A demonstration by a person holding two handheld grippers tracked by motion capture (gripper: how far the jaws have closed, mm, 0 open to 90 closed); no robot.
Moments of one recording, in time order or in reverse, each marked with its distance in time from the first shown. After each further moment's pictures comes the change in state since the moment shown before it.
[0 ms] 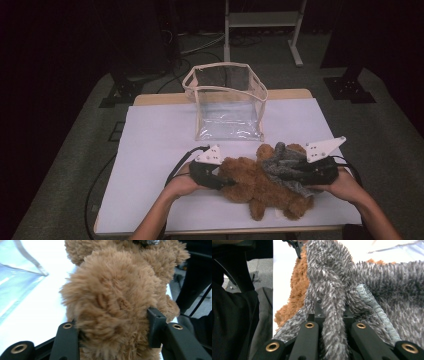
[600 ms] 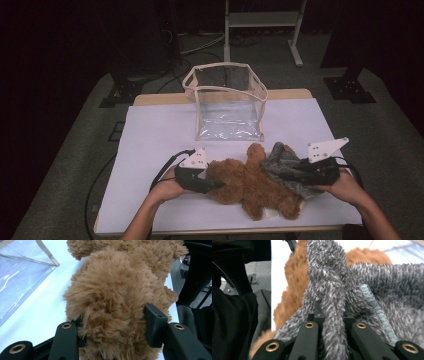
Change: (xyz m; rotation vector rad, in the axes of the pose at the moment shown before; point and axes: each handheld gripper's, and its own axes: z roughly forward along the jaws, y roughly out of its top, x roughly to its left) left arm -0.006 -0.019 -0.029 0.010 0.044 0.004; right arm 0.001 -0.004 -0.004 -0.016 -0.021 0.009
